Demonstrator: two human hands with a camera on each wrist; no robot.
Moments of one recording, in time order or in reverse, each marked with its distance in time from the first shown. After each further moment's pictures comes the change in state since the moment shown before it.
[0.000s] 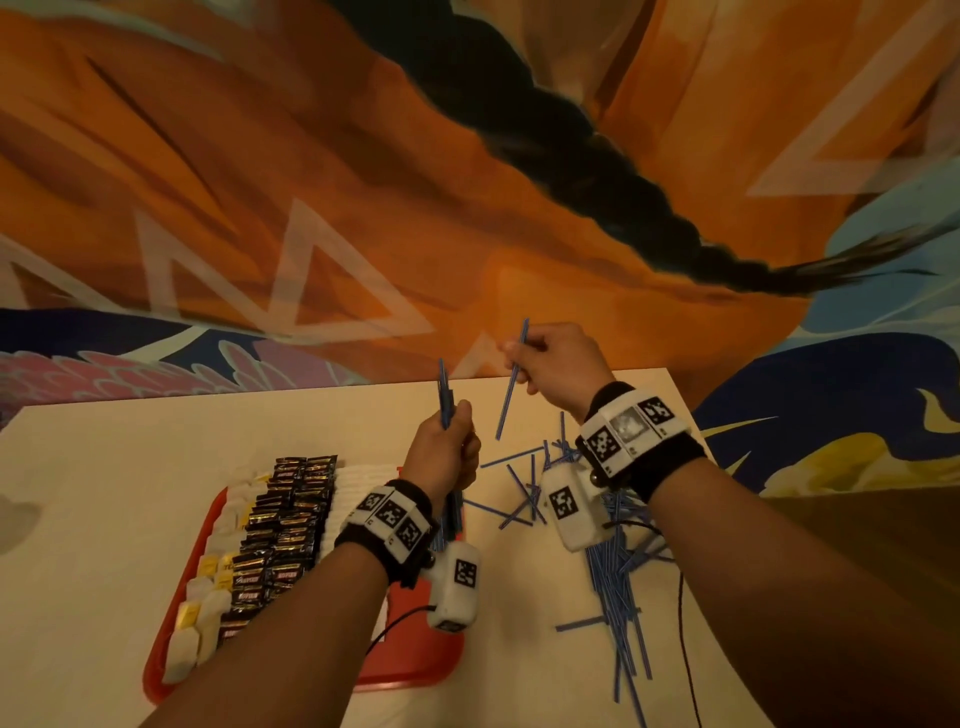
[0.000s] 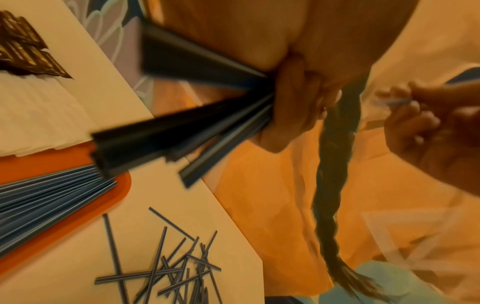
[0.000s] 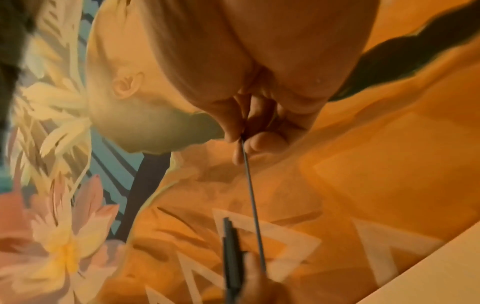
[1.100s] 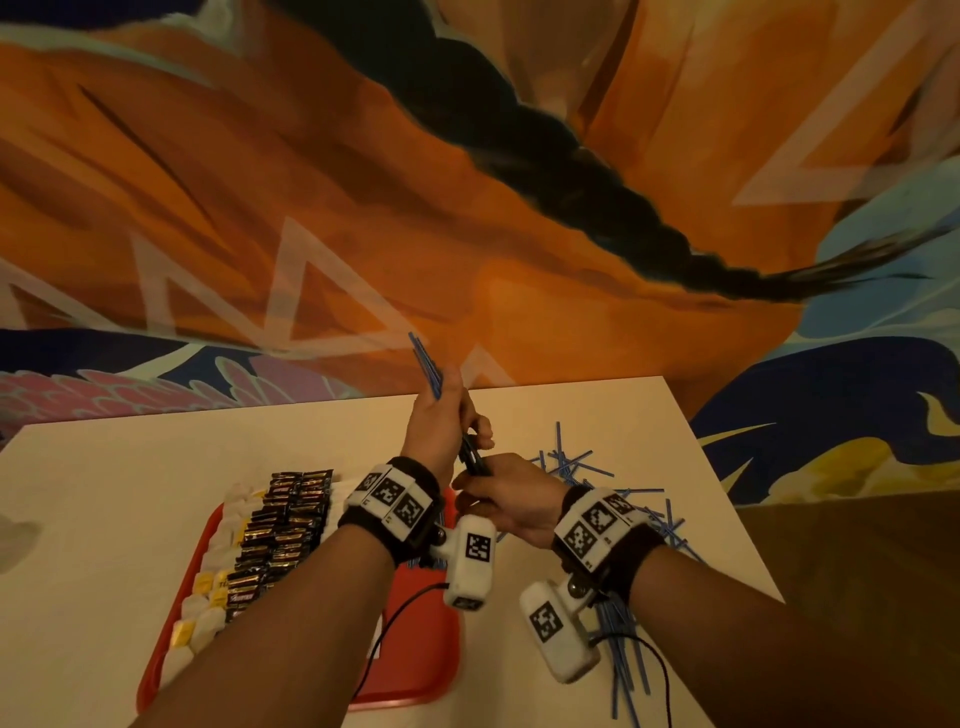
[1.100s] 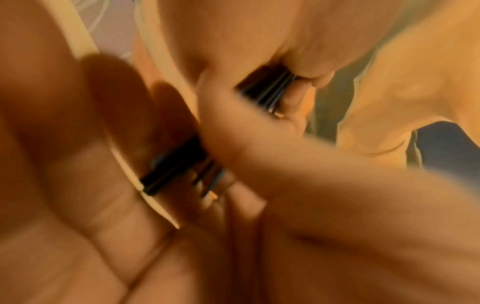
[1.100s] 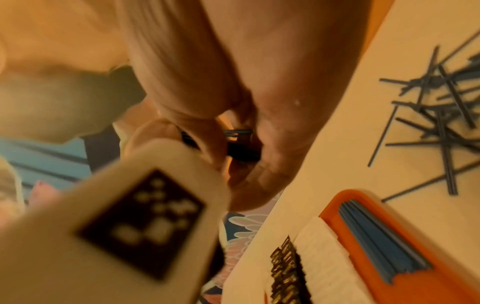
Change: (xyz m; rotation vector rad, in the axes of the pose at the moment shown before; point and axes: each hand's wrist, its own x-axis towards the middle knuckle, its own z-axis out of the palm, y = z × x) left_hand 0.010 0.040 0.026 -0.126 0.097 0.145; right_hand -0.055 0.054 0.059 0.602 -0.548 0.453
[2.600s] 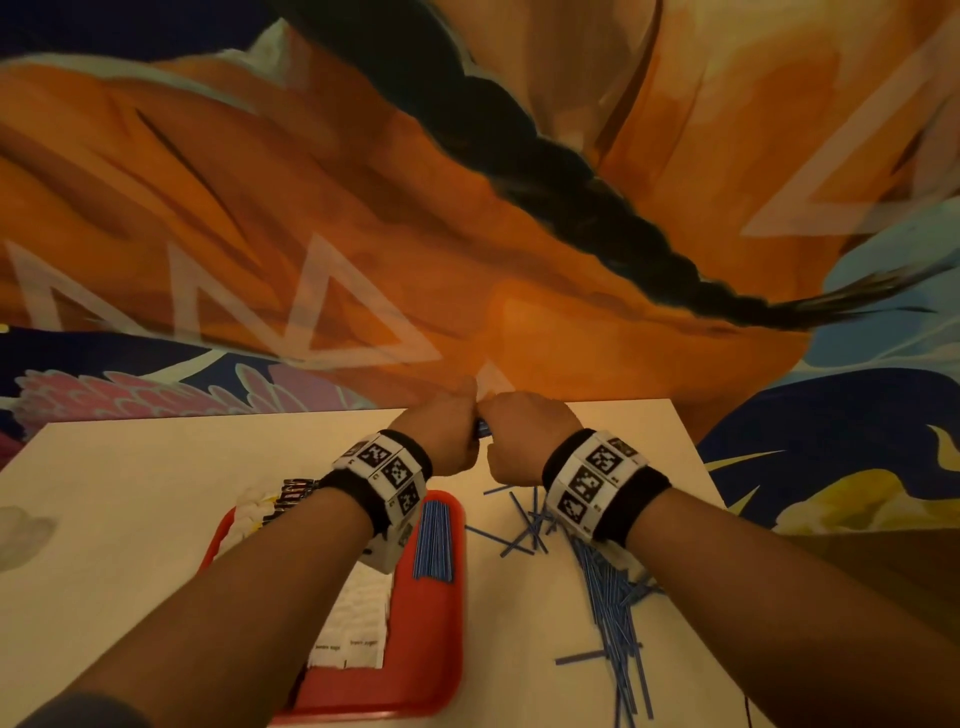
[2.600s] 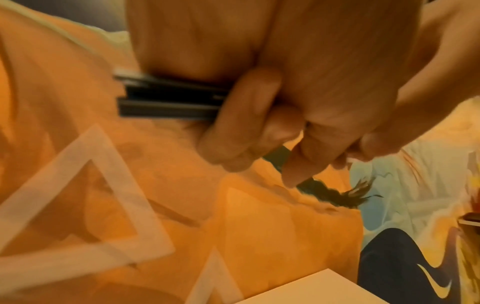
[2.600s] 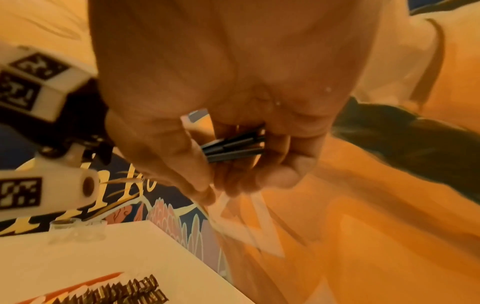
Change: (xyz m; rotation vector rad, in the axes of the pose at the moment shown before) left_hand 0.012 0.039 -0.026 1.523 -0.339 0.238; right_hand -0.024 -0.085 0.009 -1.678 0.321 -0.327
